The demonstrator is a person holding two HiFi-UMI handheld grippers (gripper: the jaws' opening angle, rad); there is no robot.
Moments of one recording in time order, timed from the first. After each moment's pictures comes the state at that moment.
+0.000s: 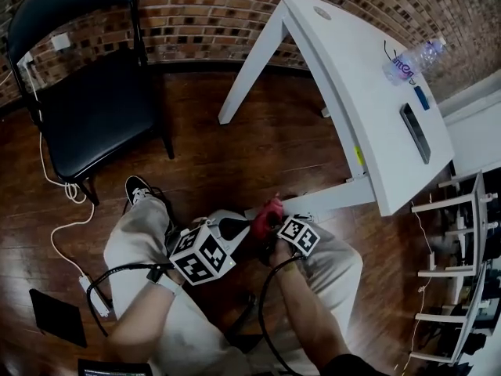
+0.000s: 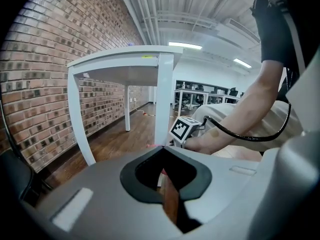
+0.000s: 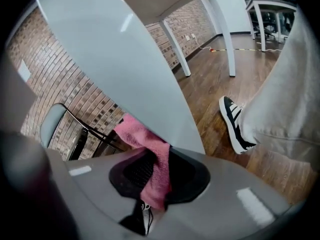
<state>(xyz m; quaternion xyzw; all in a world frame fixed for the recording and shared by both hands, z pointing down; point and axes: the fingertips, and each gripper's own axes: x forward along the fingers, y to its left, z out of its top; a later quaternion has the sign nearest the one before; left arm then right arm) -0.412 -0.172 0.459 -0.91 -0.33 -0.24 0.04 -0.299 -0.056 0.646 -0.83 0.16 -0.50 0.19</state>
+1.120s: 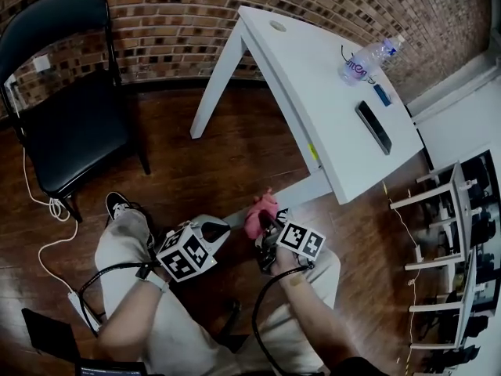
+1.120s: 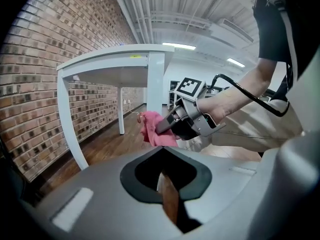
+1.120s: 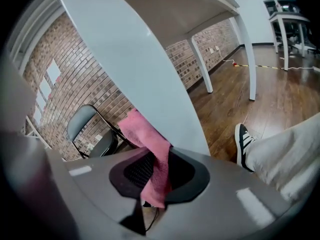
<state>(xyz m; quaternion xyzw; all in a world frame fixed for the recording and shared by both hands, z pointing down) -0.410 -0.146 0.454 -0.90 -0.36 -0.23 0.05 -0.302 -0.063 0.497 -0.84 0.27 -0.44 0.16</state>
